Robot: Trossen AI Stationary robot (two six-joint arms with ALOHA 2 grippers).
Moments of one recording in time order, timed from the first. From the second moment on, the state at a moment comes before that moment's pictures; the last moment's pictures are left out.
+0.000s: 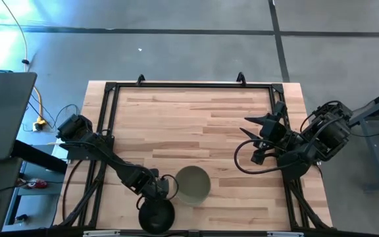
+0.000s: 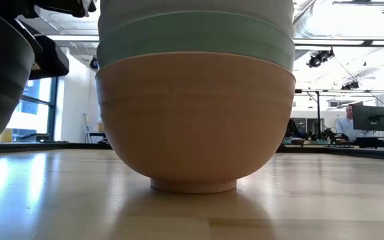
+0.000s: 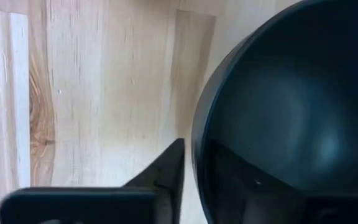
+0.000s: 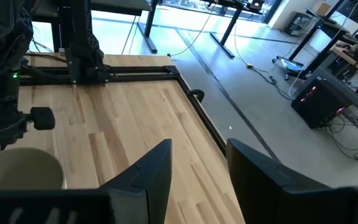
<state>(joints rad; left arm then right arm) -0.51 1.74 1.14 -0.64 0.05 -0.73 0.70 1.54 2.14 -1.57 1.07 0.59</state>
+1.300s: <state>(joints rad) -0.43 1.46 1.18 -0.93 -0.02 -0.72 0.70 1.54 2.14 -1.57 1.04 0.60</state>
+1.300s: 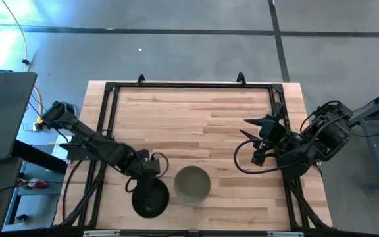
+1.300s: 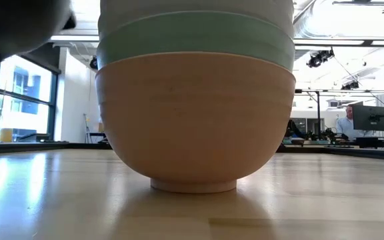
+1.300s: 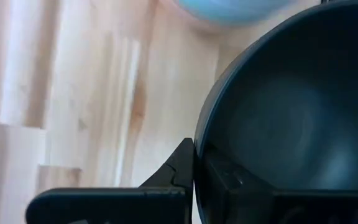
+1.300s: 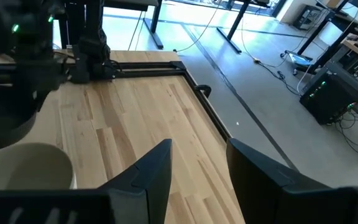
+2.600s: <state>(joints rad) -0.20 1.53 1.55 -1.11 -0.02 -0.59 0.70 1.54 2.14 -1.57 1.04 0.58</state>
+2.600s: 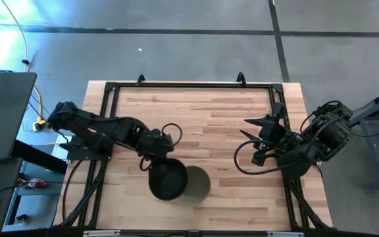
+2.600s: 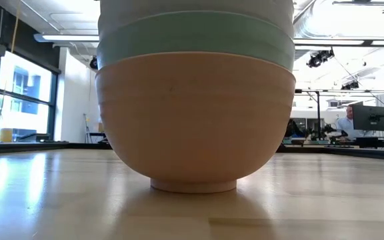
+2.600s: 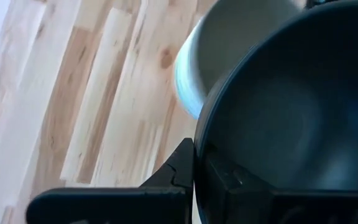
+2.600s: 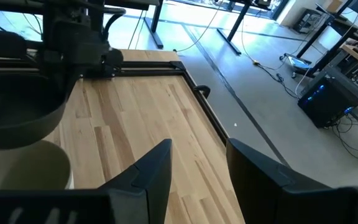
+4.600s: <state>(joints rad) -0.10 1.86 1.80 -1.03 0.09 -0.44 0.69 1.54 2.14 -1.57 1.04 0.57</state>
